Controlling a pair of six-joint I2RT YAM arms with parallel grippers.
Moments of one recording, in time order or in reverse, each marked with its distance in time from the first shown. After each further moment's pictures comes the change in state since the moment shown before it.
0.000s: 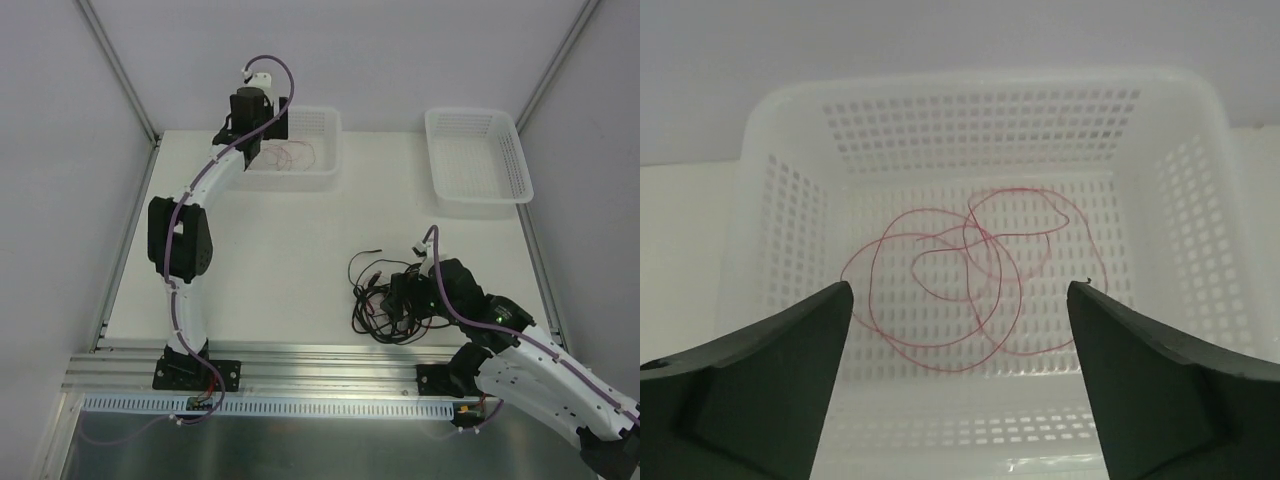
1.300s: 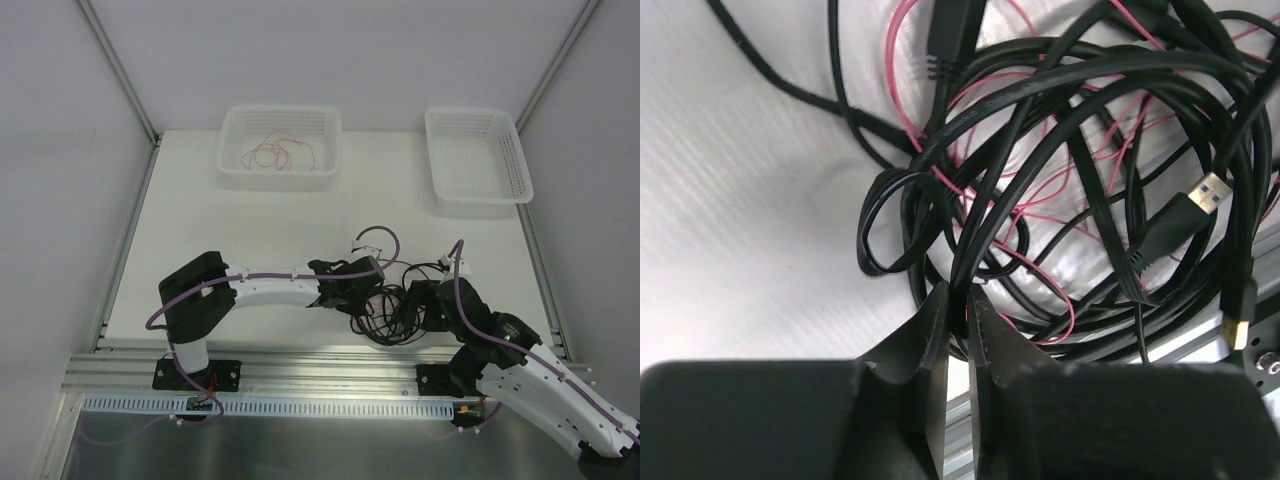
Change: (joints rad) left arm -0.904 -0.265 -0.724 -0.245 0.049 -0.705; right arm 0.000 -0.183 -0.123 -0.135 0.194 0.226
